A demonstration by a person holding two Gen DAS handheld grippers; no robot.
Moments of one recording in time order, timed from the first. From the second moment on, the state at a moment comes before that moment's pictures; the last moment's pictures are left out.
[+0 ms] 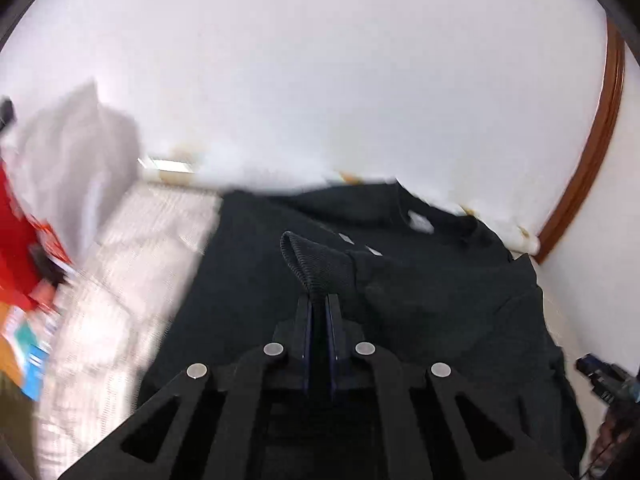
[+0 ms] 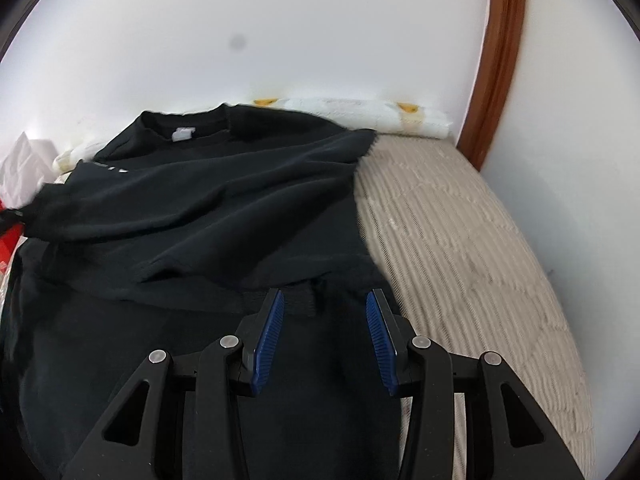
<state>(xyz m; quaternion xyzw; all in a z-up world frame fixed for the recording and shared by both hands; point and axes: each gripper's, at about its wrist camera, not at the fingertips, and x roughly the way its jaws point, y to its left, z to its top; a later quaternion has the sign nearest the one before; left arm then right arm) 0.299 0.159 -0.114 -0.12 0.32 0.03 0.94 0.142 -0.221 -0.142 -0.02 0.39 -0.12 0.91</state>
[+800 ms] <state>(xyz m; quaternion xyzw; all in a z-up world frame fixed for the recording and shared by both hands) 0.274 0.180 -0.158 -0.11 0.40 0.07 0.91 0.172 -0.255 -0.161 0.01 0.41 -0.15 0.90</state>
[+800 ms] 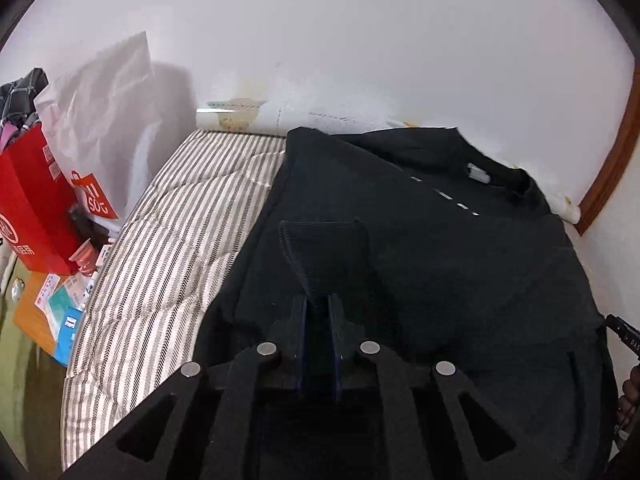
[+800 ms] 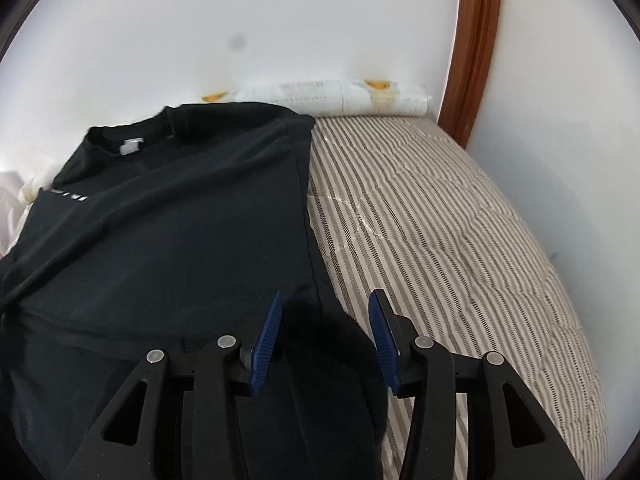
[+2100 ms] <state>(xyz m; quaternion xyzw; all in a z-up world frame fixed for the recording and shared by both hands) 0.075 0.176 -0.192 -0.15 0.43 0.05 0.89 0.000 -0.233 -0.210 0.03 0.43 -0.06 0.90</state>
